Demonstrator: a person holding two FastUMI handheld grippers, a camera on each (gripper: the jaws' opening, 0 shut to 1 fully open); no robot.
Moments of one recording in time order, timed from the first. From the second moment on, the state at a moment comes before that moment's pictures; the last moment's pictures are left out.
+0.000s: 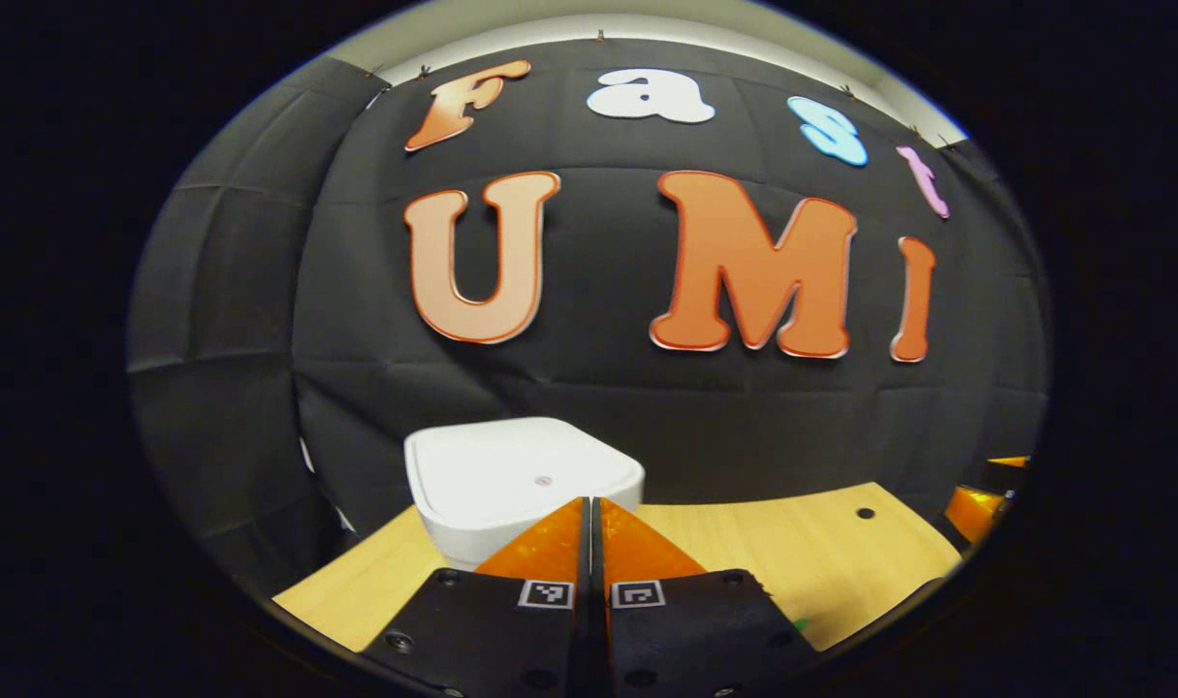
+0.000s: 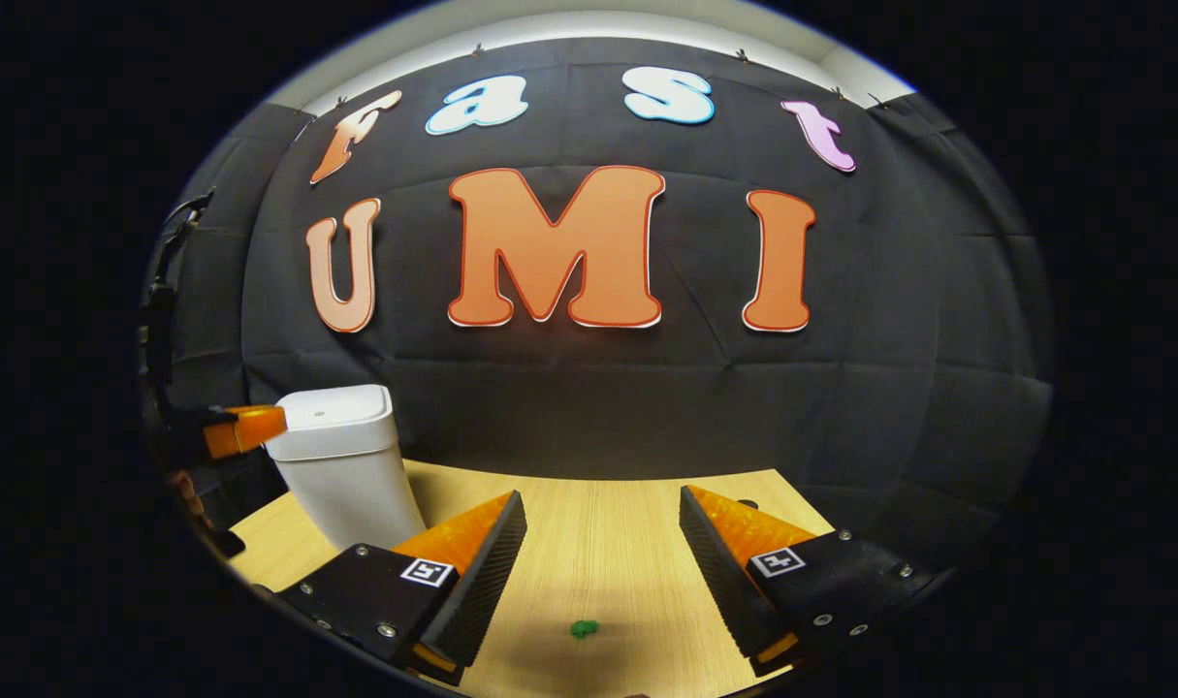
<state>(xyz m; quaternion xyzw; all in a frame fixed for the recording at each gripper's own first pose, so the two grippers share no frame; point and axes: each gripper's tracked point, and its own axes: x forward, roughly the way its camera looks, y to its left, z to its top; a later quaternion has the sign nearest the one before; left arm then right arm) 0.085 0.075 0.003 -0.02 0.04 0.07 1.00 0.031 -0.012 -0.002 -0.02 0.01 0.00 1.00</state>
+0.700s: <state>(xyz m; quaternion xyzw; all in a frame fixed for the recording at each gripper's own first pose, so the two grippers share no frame) 0.146 0.118 -0.036 -0.07 0.08 0.11 0.99 0.048 -0.029 0.000 -0.01 0.02 -0.01 1.00</state>
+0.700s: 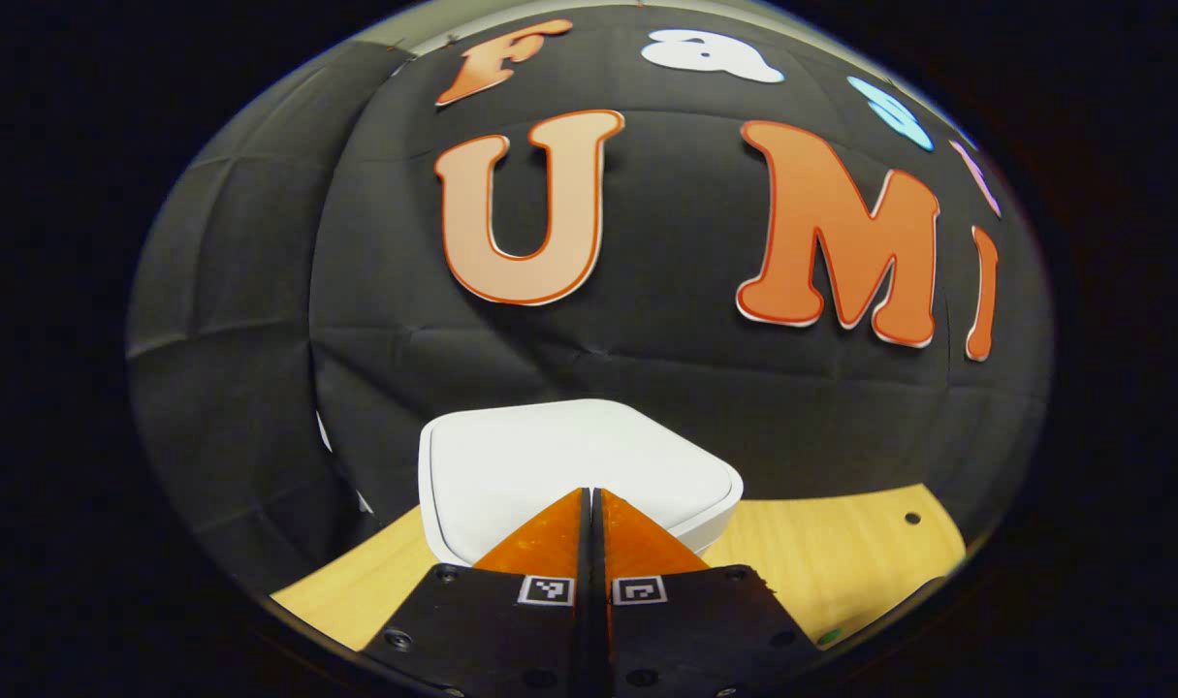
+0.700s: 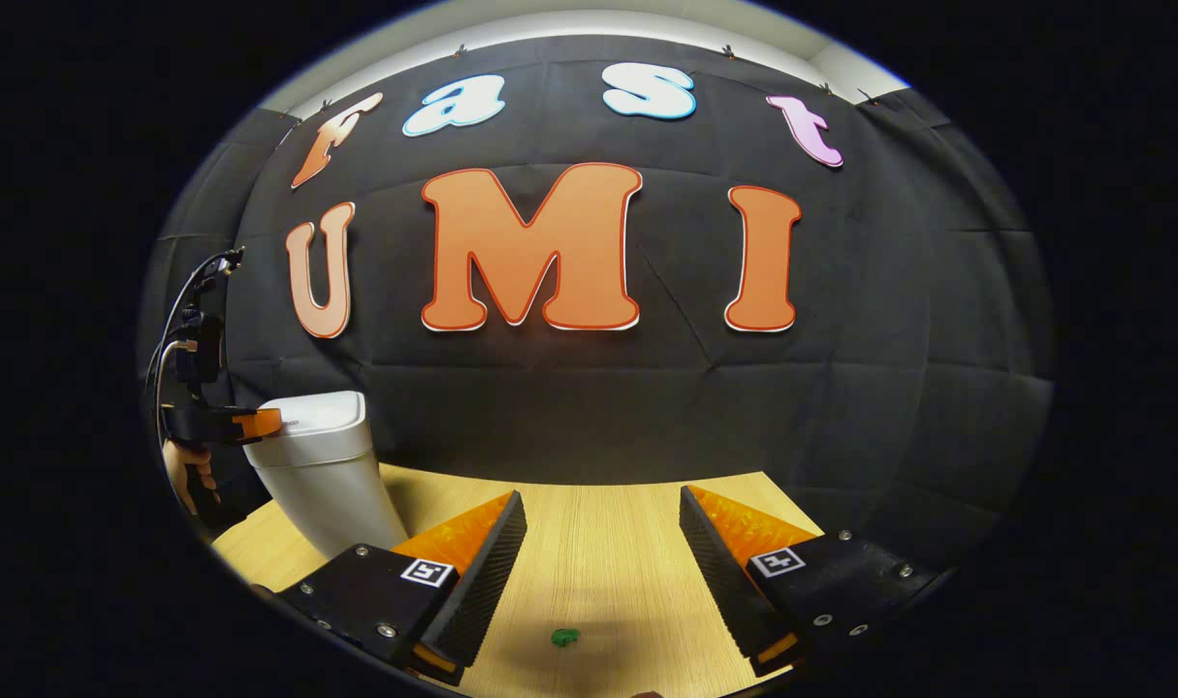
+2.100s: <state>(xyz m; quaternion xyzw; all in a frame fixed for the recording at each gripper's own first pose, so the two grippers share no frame) 0.024 0.074 -0.002 -0.05 0.02 0.07 1.00 0.042 0.000 -0.092 -0.03 0.14 0.08 0.99</state>
